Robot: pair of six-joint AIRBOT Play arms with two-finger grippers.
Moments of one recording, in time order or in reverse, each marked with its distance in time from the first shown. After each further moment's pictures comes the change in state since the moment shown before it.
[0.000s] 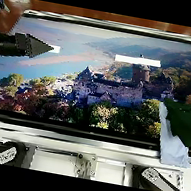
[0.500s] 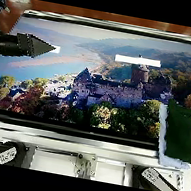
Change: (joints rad) left arm -0.014 -0.001 0.000 0.002 0.017 0.002; right arm 0.000 0.014 -0.166 -0.245 0.011 -0.024
